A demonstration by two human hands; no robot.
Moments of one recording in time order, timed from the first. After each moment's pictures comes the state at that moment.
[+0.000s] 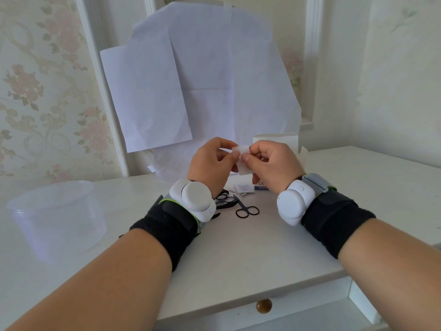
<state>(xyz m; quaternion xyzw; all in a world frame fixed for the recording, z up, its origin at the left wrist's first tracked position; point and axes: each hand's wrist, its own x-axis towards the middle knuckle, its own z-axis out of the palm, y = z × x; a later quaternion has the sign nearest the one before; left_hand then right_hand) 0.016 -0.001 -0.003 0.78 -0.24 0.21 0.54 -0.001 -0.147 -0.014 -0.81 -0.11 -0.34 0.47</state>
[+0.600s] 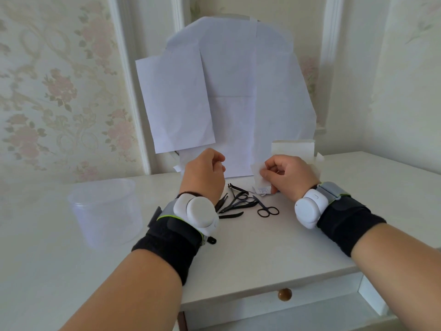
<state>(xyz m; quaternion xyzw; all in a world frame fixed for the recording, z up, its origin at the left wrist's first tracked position) -0.009 0.059 0.003 0.84 -0.13 0.25 0.46 -0.009 -0.139 -0.015 -0.86 -0.07 -0.28 0.41</state>
